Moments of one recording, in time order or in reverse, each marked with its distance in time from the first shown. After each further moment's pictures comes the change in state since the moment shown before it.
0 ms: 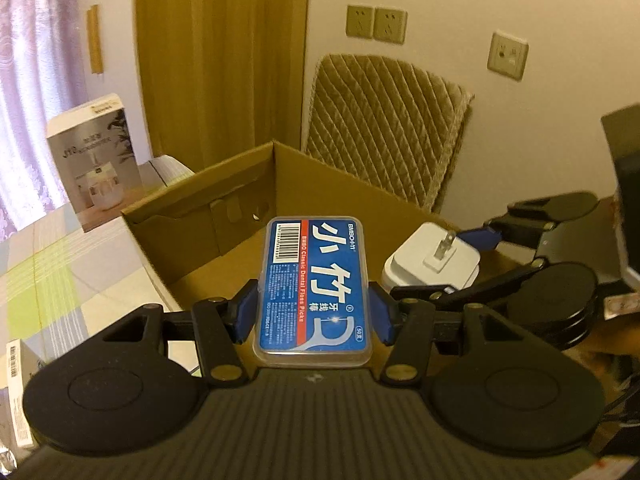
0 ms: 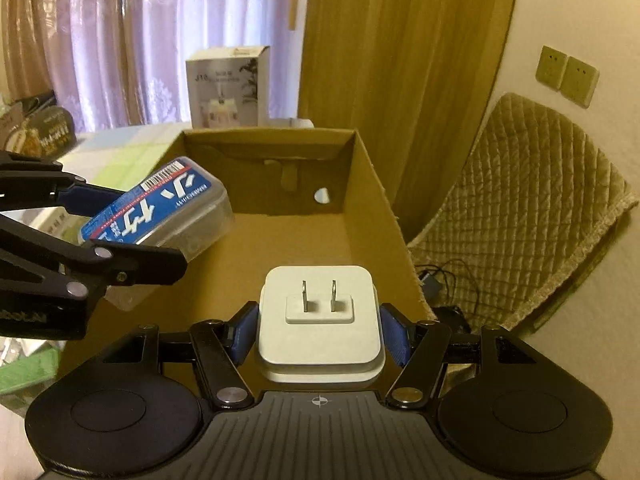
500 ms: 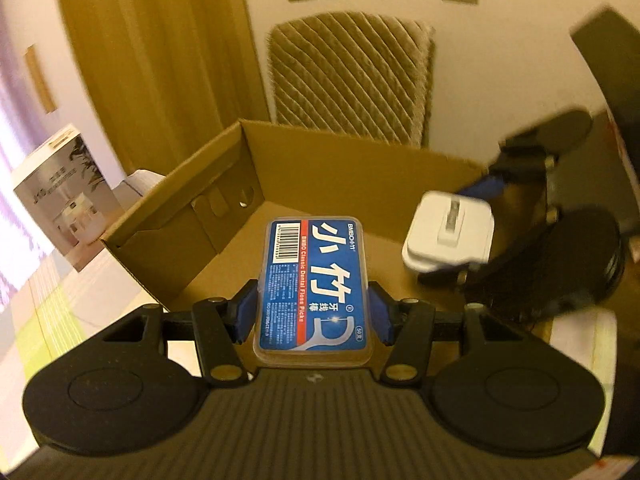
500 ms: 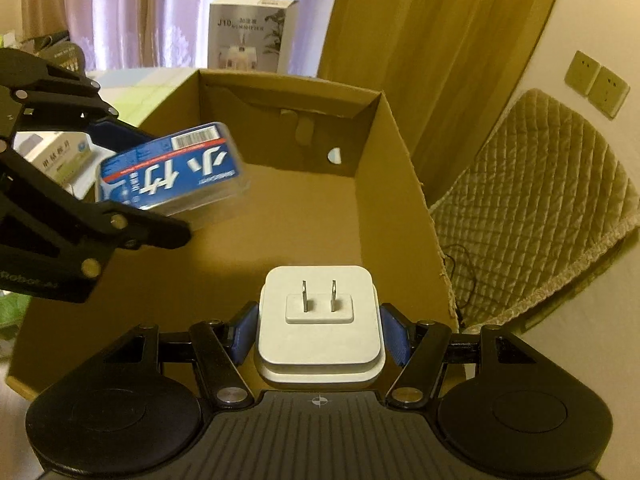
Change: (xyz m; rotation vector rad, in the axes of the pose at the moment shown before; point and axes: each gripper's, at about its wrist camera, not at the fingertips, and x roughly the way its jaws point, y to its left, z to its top) left arm 0.023 0.001 -0.010 0.283 0.088 -0.019; right arm 0.022 0.010 -0.010 -0.131 0.112 -0.018
